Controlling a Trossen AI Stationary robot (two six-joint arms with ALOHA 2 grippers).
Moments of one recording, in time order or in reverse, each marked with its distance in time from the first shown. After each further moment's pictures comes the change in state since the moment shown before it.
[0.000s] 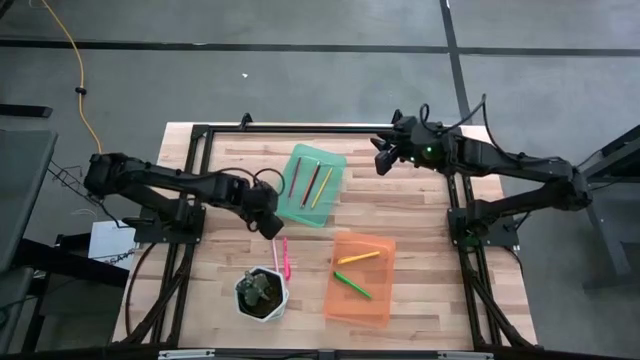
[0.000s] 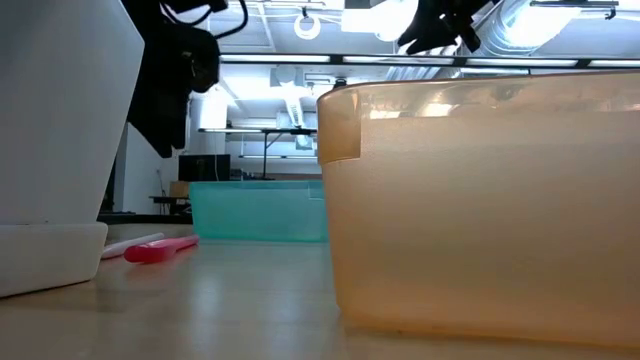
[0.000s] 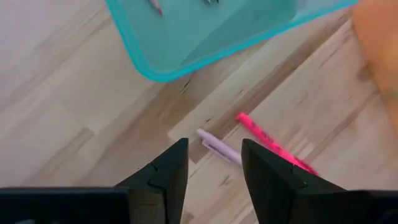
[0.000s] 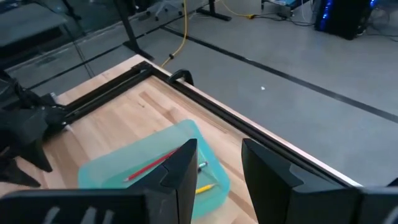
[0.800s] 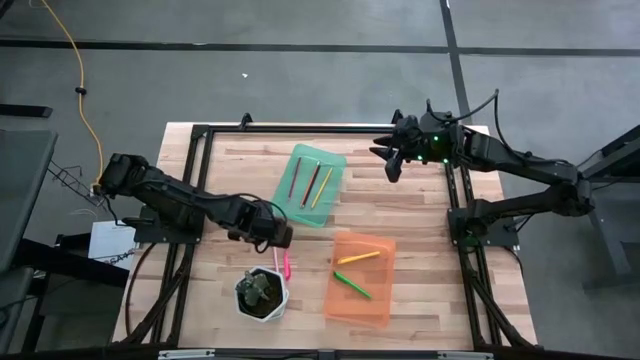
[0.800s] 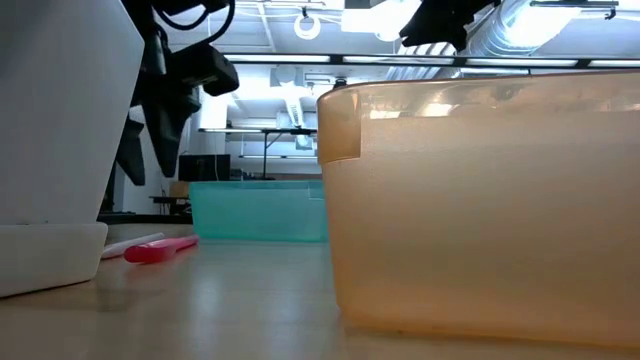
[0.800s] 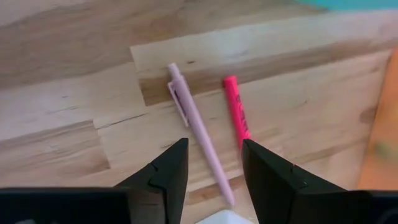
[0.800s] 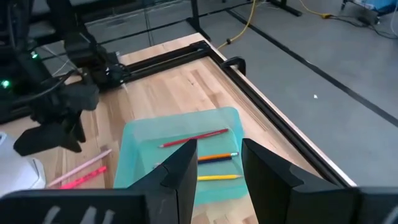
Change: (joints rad) left arm -0.187 0.154 0.000 0.089 -0.003 -0.711; right arm -0.104 -0.036 0.001 -0.024 -0.373 -0.230
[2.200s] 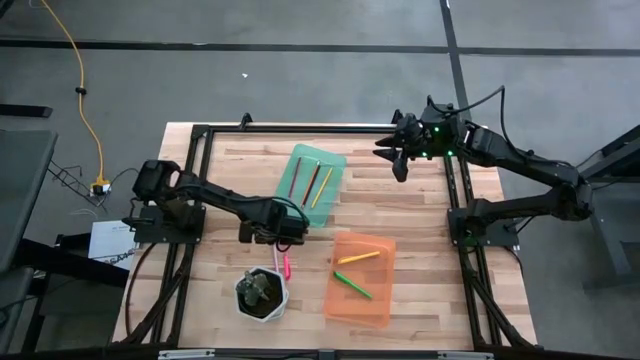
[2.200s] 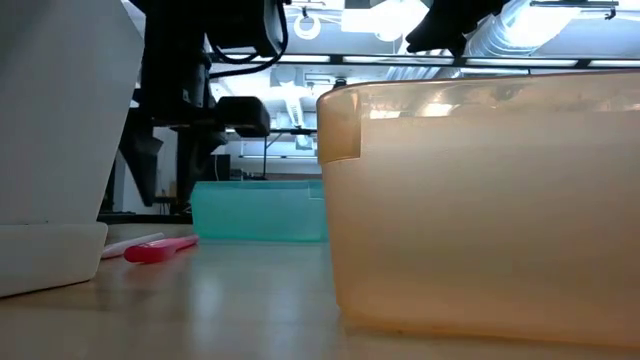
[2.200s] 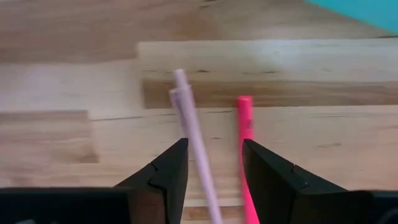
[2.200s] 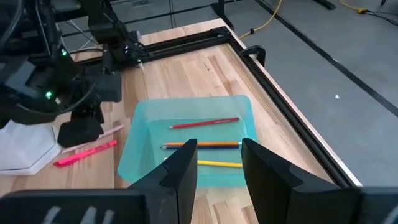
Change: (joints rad) left arm 0.072 0.271 0.227 -0.187 0.062 -0.101; right arm -0.106 -0.005 0.000 -0.059 -0.205 -0.126
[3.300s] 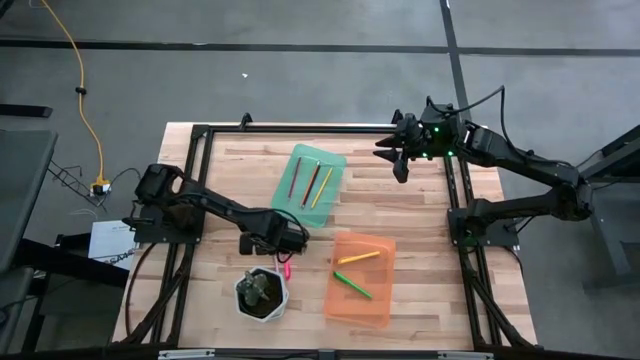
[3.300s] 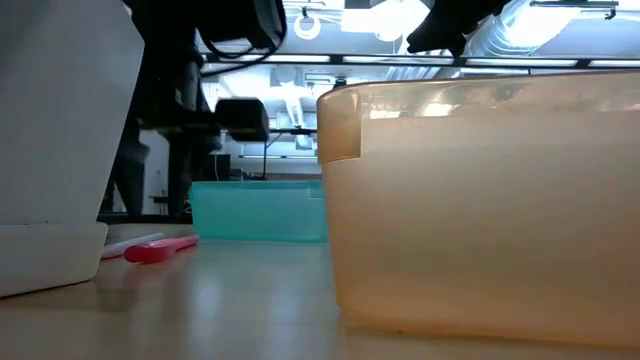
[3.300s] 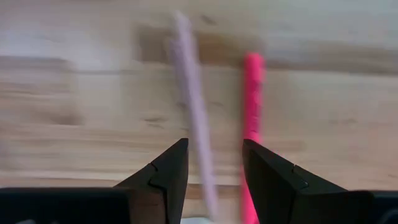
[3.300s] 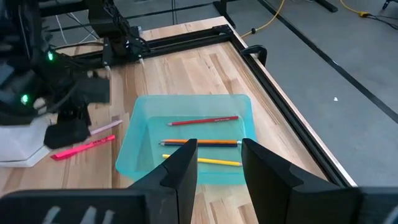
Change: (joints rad) left arm -0.085 0.042 0.000 0.048 0.022 -0.151; right arm 0.000 0.000 0.000 -0.010 -0.005 -0.035
